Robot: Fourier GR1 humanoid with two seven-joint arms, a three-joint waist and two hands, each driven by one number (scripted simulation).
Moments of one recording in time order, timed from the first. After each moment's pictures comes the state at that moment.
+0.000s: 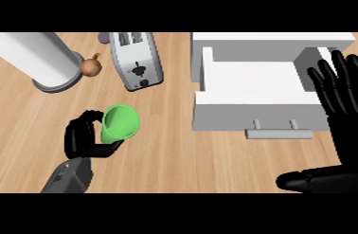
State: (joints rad) left arm -0.33 0.16 0.11 -0.65 0.36 -0.18 -0.98; right arm -0.12 -0.10 -0.09 -2.09 -0.18 0.14 0.20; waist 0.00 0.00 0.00
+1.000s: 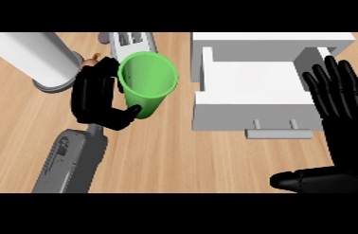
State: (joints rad) left arm -0.41 0.08 -0.06 -1.41 0.36 0.02 -0.37; right arm -0.08 -0.08 -0.07 -2.08 -0.14 0.13 0.16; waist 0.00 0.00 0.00
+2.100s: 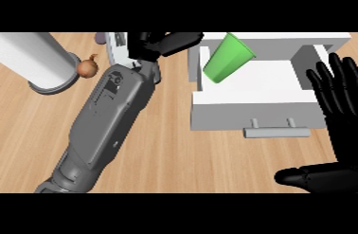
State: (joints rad) left arm -0.97 0.01 -0.09 -1.06 0.24 0.26 -0.17; right arm -0.10 -0.10 -0.10 -2.05 -0.17 0.15 0.16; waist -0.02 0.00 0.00
